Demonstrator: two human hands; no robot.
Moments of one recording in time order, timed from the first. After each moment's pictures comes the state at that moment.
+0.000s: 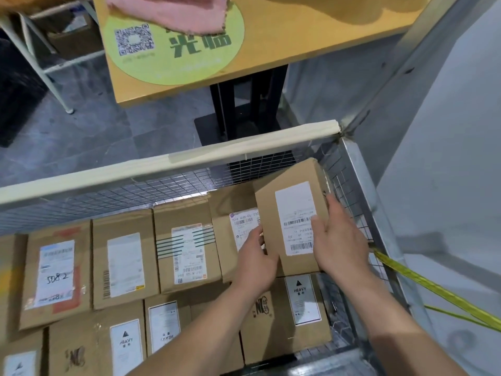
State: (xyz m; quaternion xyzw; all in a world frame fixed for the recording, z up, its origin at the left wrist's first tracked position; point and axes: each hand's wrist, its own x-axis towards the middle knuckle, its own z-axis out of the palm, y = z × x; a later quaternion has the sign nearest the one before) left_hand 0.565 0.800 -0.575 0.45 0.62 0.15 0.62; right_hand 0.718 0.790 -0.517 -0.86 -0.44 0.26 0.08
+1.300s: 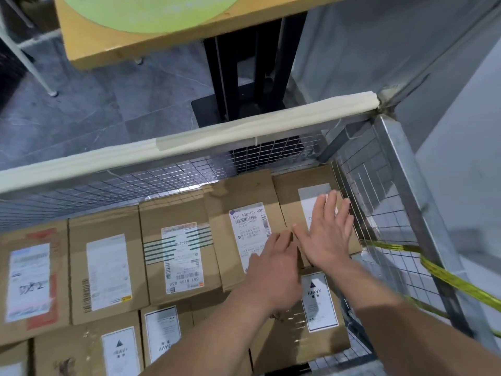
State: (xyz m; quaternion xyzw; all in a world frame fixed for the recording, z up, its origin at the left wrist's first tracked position) left_hand 0.567 0.812 -0.596 0.78 0.42 -0.18 0.43; right_hand 0.713 0.807 -0.662 -0.83 -0.49 0.27 -0.07
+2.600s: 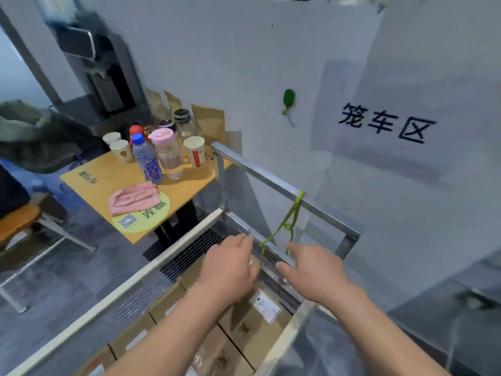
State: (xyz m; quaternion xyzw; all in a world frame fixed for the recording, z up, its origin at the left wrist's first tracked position) left_hand 0.497 0.683 -0.149 0.97 0.21 -0.03 0.09; right_hand 0.616 0.538 -0.141 -0.91 -0.39 0.15 0.07
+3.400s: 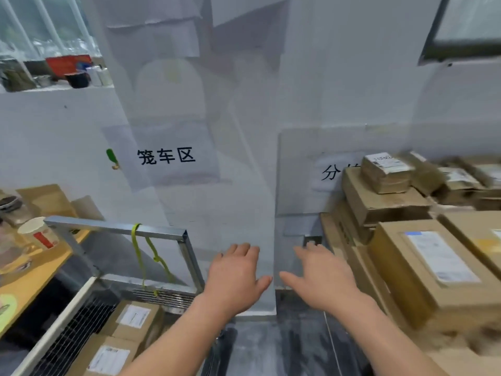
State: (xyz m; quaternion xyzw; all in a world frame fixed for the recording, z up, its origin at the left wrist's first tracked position) left_hand 0.572 0.360 -0.081 1.00 -0.08 0.00 0.04; right_hand 0.585 0.170 -0.064 -0.99 -0.09 0.07 0.11
